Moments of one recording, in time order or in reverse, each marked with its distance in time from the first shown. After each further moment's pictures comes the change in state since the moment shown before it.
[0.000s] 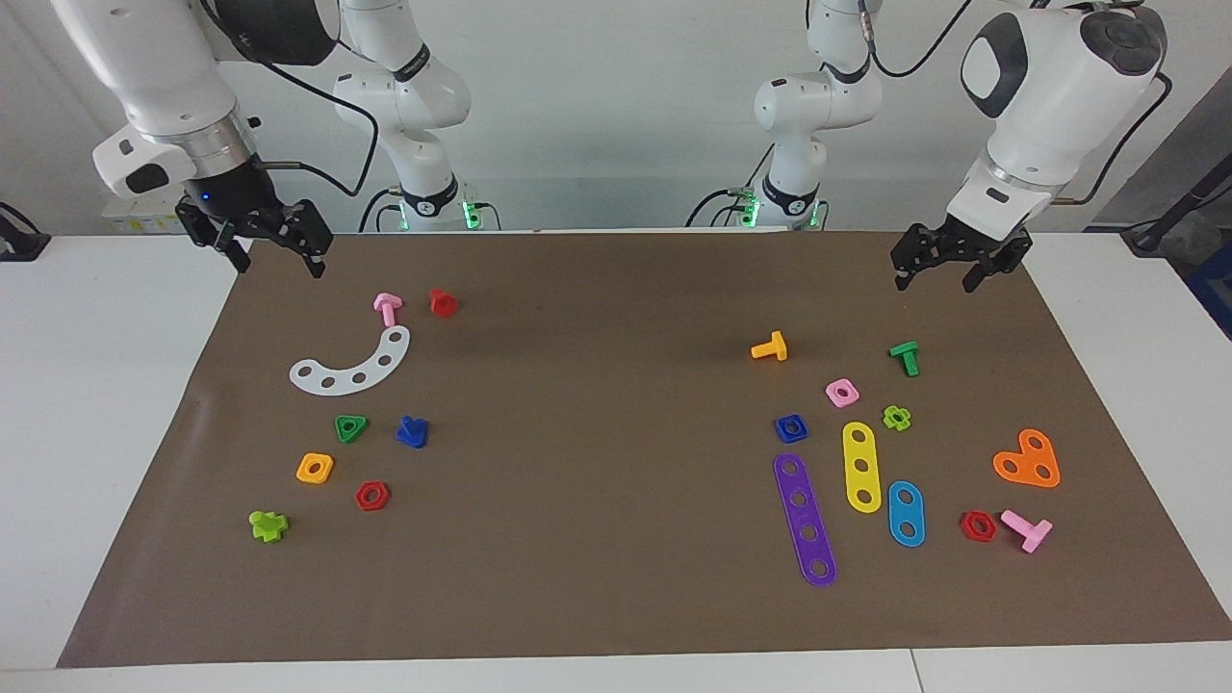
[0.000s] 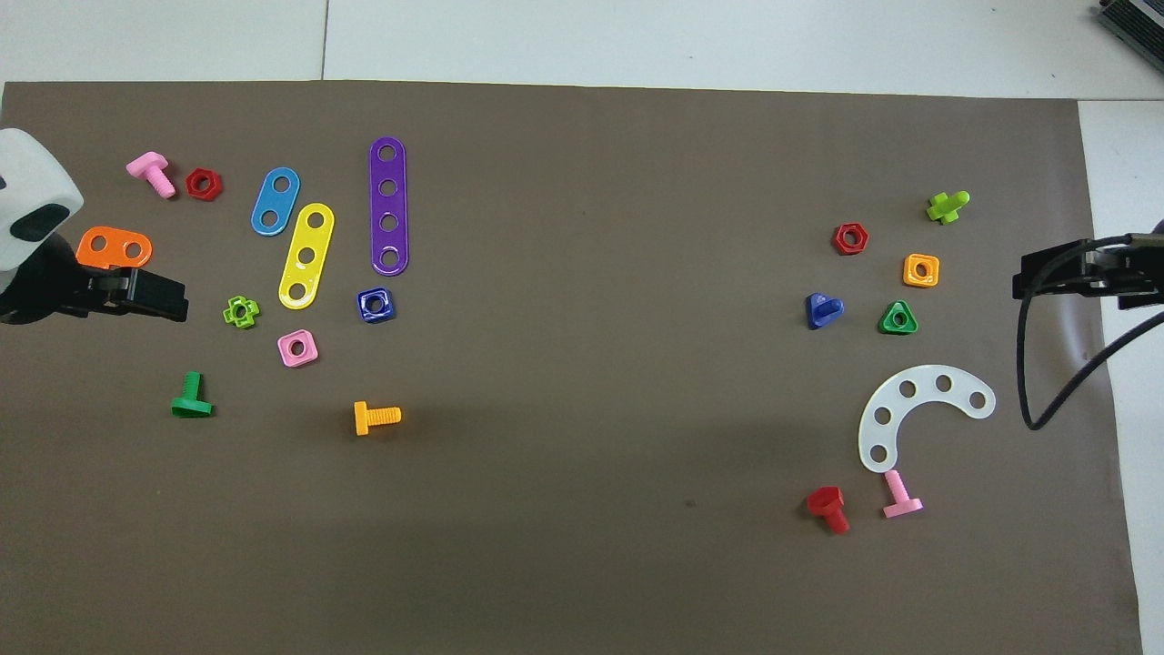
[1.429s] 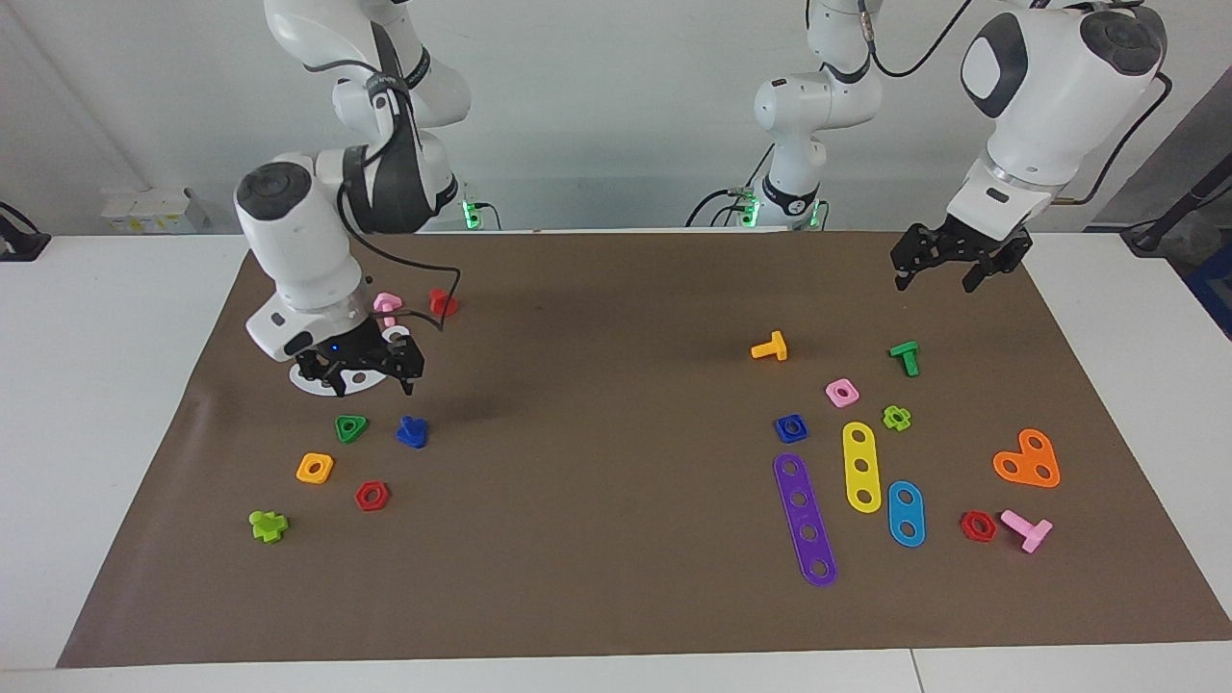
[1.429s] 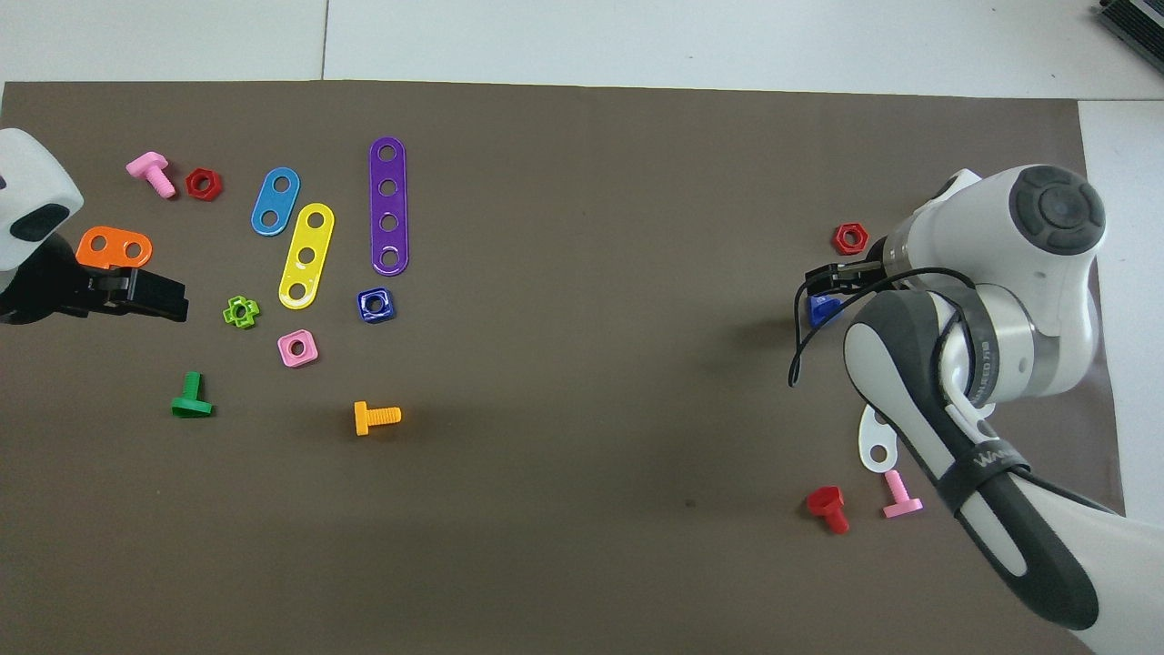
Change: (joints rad) left arm 0.000 0.000 0.000 0.000 0.000 0.000 0.000; right arm 0.107 0.244 0.016 -0.353 0.003 0.625 -0.079
